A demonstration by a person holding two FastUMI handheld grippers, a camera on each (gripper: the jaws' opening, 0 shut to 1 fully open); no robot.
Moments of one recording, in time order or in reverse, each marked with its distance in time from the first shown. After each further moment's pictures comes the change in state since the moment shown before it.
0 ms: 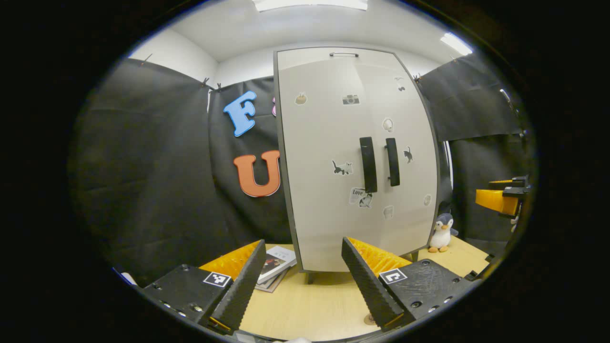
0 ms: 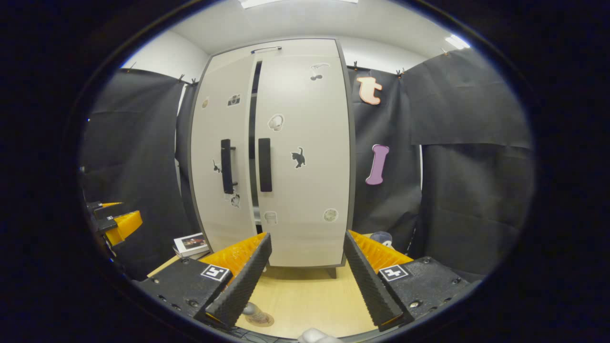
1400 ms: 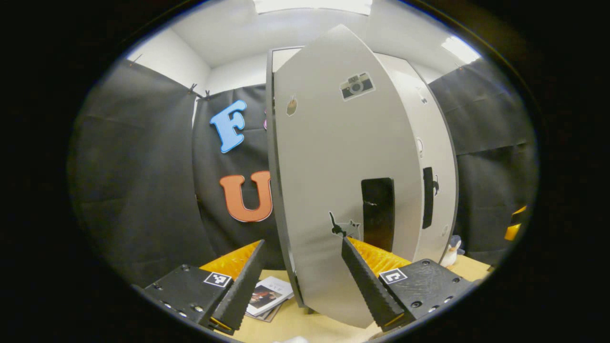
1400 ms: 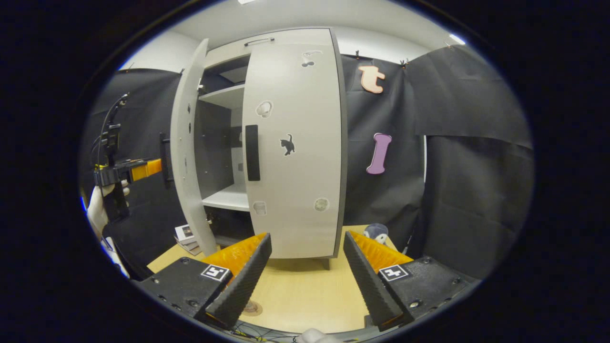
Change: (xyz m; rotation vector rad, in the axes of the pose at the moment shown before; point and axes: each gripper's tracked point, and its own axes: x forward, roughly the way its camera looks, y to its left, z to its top) left arm 0.116 0.014 0.077 -0.010 -0.096 -0.051; right arm 0.001 -0.049 -0.008 -0.006 0.075 0.028
